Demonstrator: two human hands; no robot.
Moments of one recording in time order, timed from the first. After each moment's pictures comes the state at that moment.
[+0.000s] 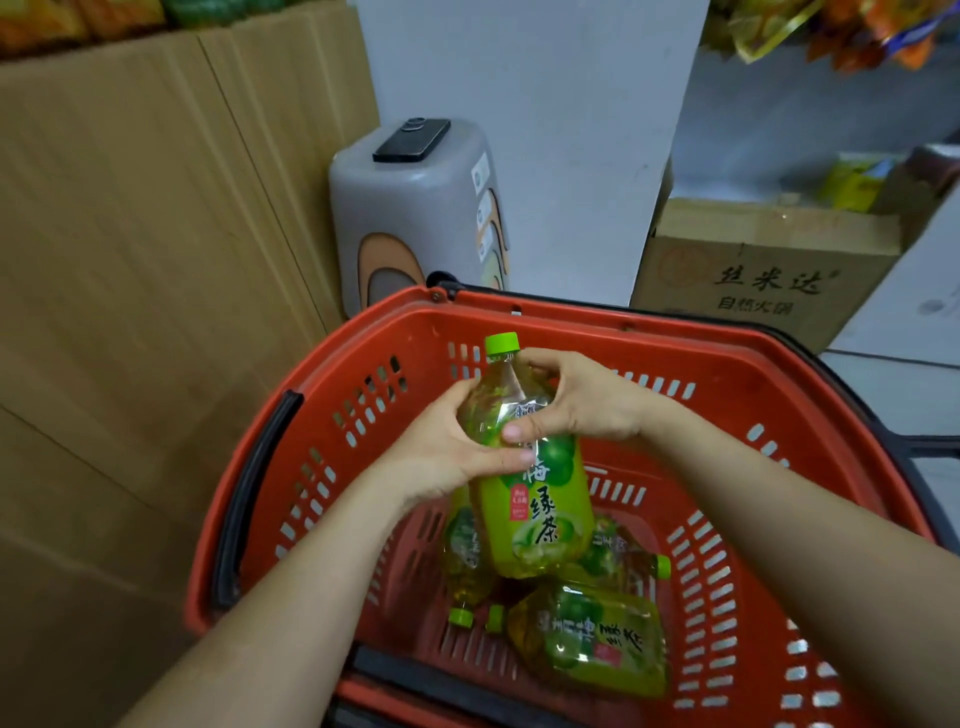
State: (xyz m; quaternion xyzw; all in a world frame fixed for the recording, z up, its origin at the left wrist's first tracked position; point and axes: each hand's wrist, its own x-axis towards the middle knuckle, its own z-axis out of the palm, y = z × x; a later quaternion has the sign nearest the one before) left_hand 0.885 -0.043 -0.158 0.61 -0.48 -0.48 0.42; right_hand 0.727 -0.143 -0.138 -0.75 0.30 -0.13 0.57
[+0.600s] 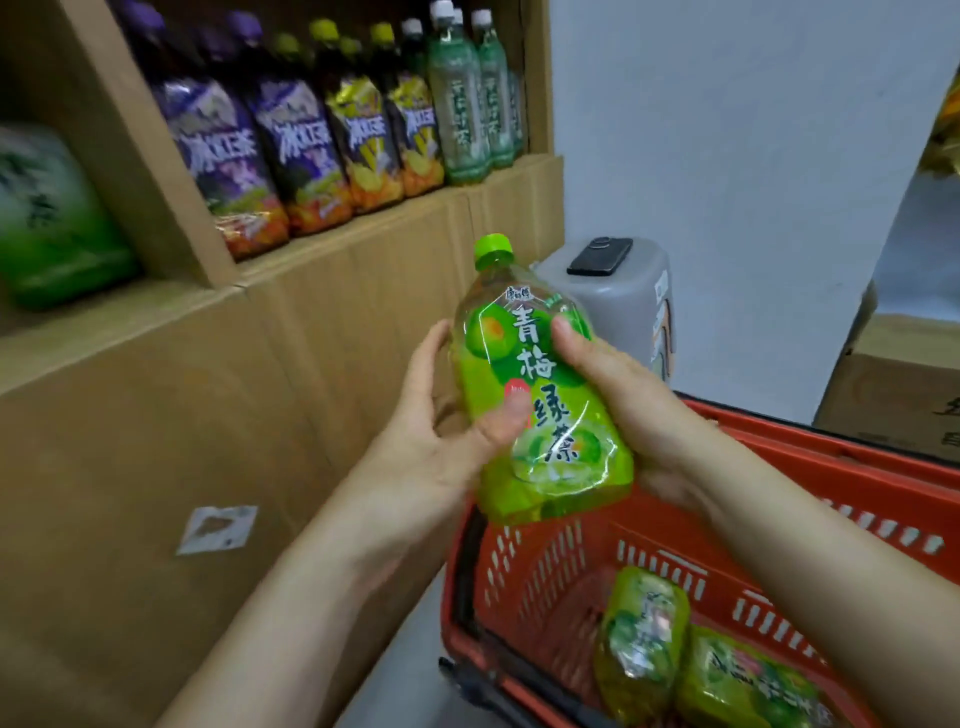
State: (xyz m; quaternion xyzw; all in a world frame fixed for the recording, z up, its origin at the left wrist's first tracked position) left_hand 0.952 0.088 -0.002 0.58 -0.40 -0.34 0.62; right_hand 0.850 -0.052 -0.016 -0.55 0.11 -0.23 0.80
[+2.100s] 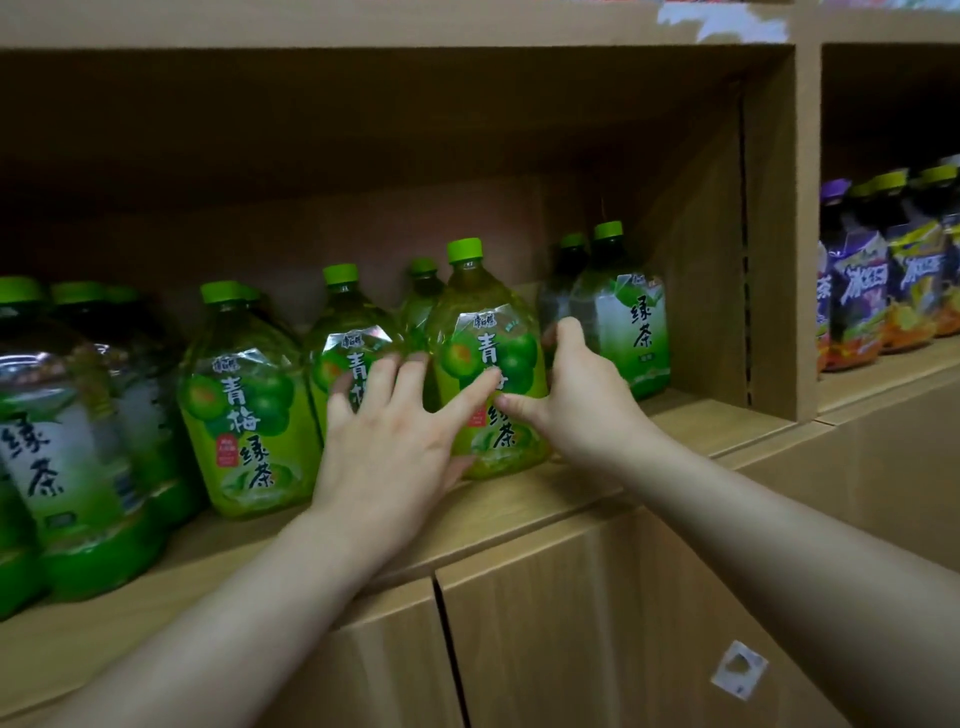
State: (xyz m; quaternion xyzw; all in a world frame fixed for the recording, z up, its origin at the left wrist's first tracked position) left_hand 1.180 0.395 0.110 0.87 -0.23 0.42 -0.13; right_hand 1.167 0.226 0.117 -0.89 0.01 -0.33 0.32
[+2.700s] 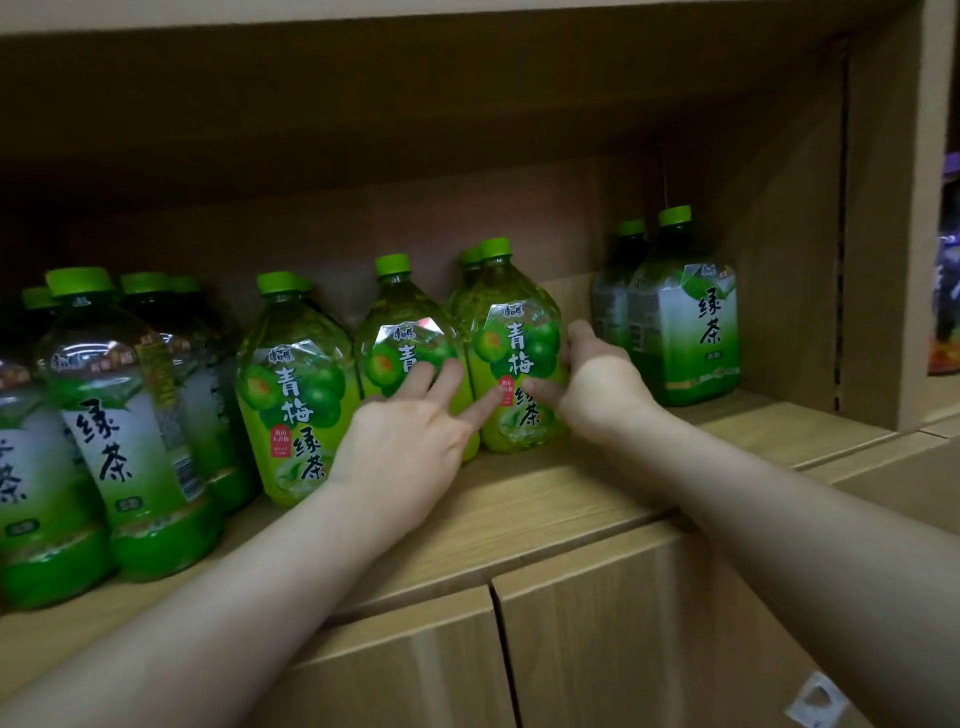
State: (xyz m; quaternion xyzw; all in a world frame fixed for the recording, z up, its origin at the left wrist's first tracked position) left_hand 1.211 0.428 0.112 0.86 -0.25 0.39 -0.23; right_hand 1.232 0.236 0.116 -0.89 0.02 -0.30 0.35
